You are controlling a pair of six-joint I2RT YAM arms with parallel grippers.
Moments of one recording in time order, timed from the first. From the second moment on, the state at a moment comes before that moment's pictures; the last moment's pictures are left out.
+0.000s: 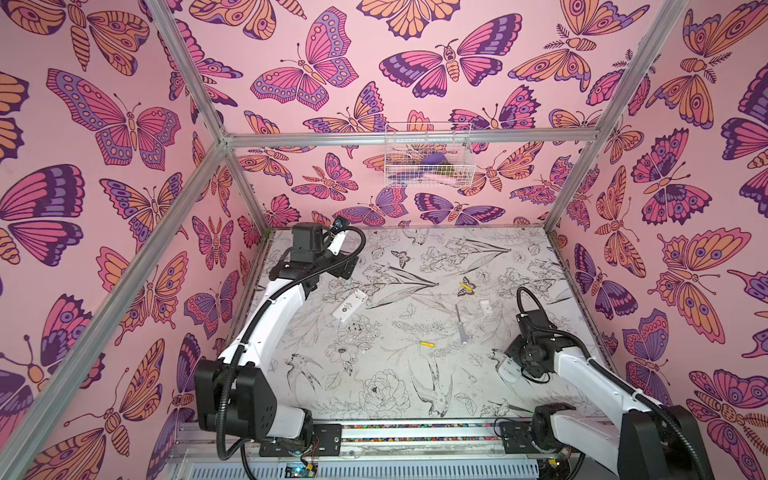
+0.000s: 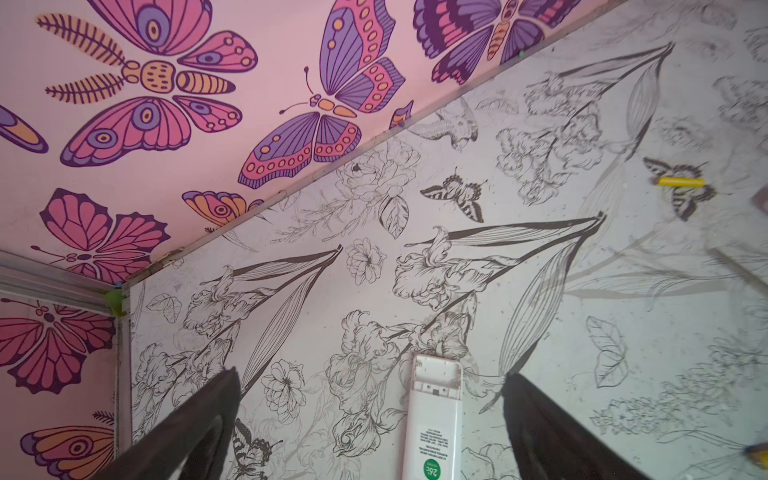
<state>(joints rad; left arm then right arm) -0.16 1.43 1.29 -0.47 0.18 0.32 0.14 1.09 0.45 -0.61 0.15 0.90</state>
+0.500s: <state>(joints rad) -0.08 1.42 1.13 -0.55 0.48 0.17 0.14 1.21 0.56 -0.61 0.15 0.78</state>
